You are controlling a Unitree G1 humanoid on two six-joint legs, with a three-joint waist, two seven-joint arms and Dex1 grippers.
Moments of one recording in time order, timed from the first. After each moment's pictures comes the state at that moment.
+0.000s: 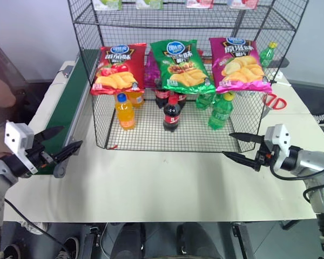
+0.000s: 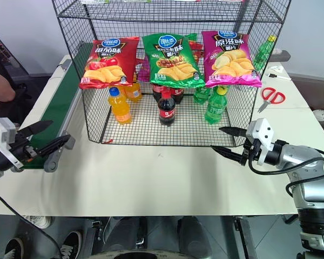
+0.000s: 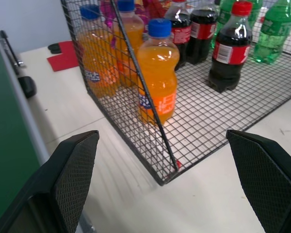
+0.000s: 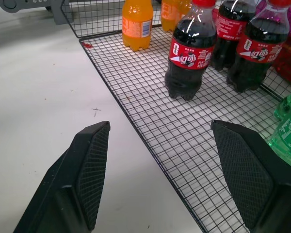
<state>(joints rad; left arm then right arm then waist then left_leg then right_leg) -0.01 0.79 0.46 -0.02 -0.55 0.27 -0.98 -0.13 -0.77 -0.22 -0.03 0.45 0.14 1.14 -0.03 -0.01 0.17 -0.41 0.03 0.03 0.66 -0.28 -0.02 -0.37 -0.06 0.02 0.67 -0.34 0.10</state>
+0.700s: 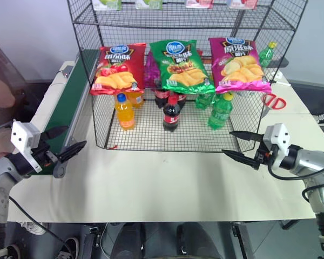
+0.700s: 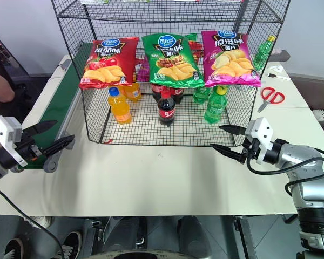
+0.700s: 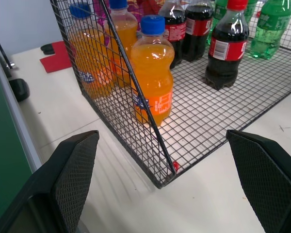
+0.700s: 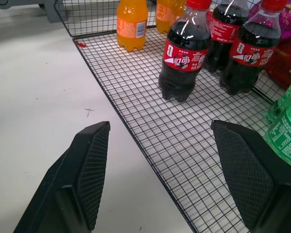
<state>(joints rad) -0.02 0.78 0.45 -0.01 -0.54 0.26 -0.98 -0.14 -0.77 -0.21 -0.02 0.44 0.13 1.12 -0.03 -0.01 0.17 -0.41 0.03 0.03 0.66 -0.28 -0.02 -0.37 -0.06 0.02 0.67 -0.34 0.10</state>
